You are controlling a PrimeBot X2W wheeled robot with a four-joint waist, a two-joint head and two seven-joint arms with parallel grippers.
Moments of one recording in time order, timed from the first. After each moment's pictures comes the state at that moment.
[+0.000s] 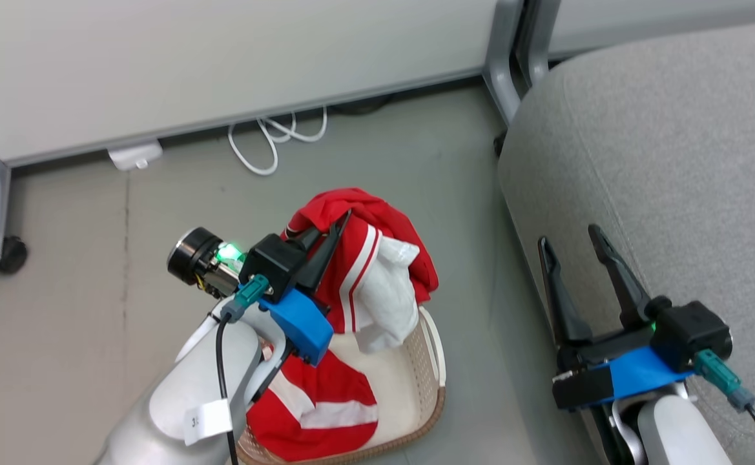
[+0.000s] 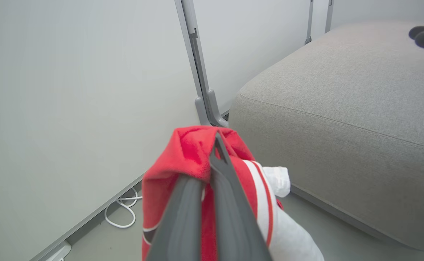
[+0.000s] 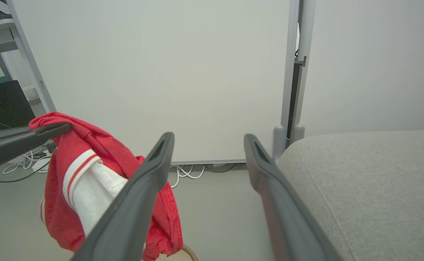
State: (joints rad) left arm -0.62 0.22 -0.72 0.58 -0.33 -0.12 -0.26; right arm -0.21 -0.05 0.11 0.16 0.14 0.13 -0.26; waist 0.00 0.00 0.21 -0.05
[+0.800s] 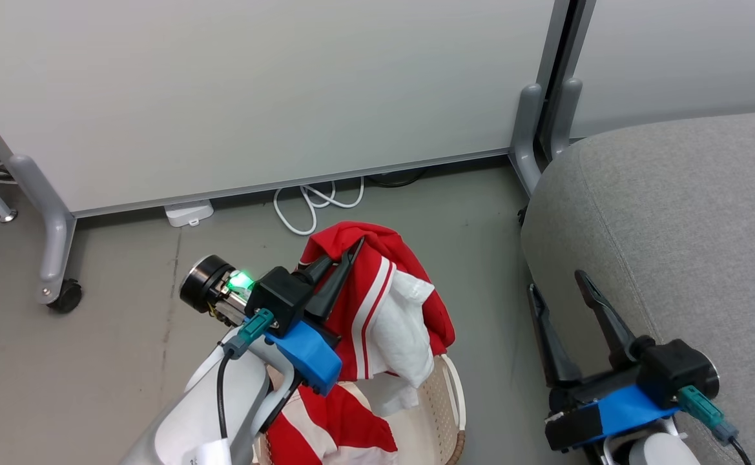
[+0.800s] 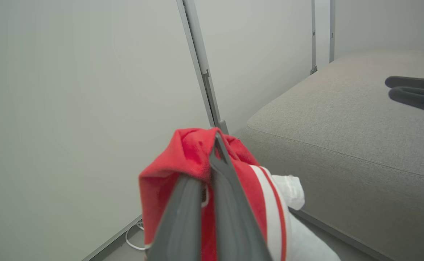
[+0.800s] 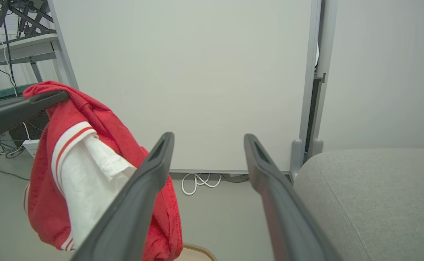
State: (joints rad) left arm -0.51 0.22 -0.68 0.47 -0.30 -0.13 -0.26; right arm -0.10 -0.05 0.12 0.16 0.14 0.13 -0.26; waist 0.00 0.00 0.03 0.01
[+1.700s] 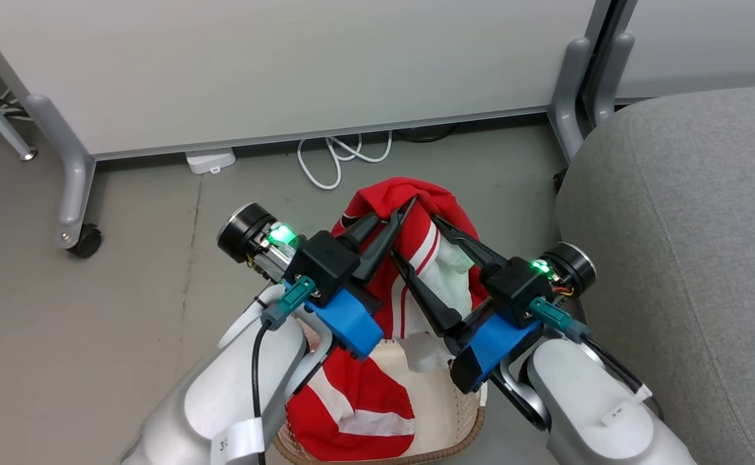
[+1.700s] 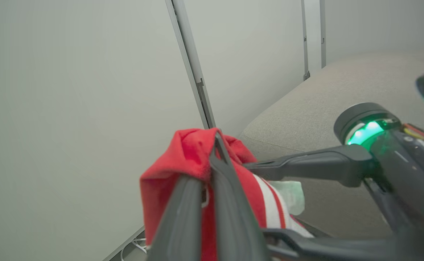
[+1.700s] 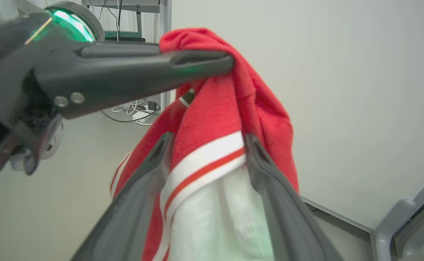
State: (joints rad) left arm -0.62 0.17 -0.74 0.44 -0.29 -0.13 -0.26; right arm -0.52 -0.09 0.54 0.46 0.14 0.13 -0.26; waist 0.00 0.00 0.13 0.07
